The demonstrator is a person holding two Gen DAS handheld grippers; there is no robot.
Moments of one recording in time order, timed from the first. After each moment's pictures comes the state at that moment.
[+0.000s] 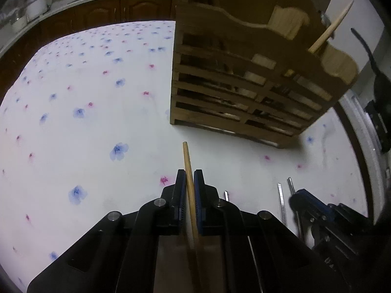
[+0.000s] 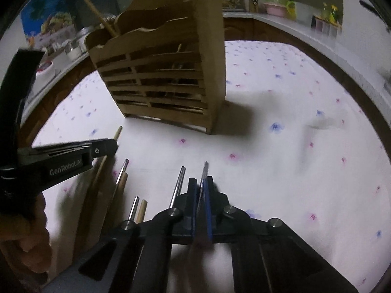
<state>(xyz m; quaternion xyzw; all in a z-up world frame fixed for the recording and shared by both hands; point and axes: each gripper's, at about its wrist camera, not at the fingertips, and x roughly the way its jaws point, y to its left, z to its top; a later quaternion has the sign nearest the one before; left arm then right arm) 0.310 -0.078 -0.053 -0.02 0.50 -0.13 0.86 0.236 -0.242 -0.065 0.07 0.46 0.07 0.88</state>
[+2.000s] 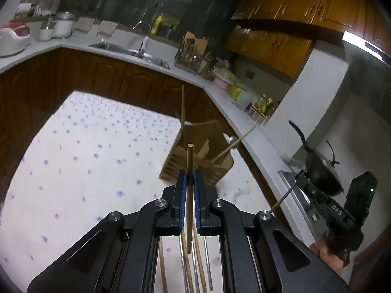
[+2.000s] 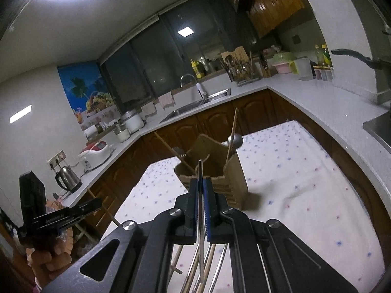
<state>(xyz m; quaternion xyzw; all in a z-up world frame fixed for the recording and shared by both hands) 0.162 0.023 0.125 -0.18 0.30 -0.17 0.92 0.141 -0.292 0.115 0.18 0.23 0.15 0.94</state>
